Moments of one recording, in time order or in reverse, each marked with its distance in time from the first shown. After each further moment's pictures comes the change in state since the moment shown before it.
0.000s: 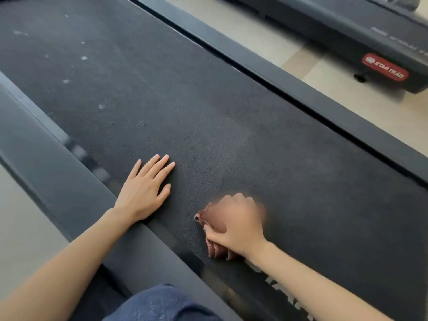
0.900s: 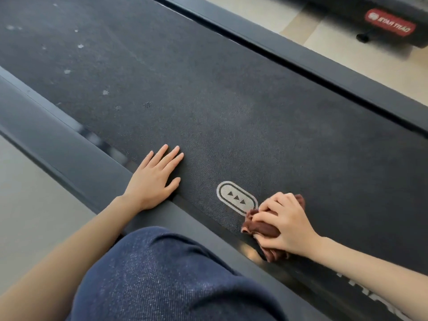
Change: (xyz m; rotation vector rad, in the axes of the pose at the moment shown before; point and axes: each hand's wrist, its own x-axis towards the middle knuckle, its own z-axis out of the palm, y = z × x) left_hand -0.032 -0.007 -0.001 -0.009 -0.078 0.162; right_hand -0.081 0.018 -0.046 0.100 -0.109 -0.119
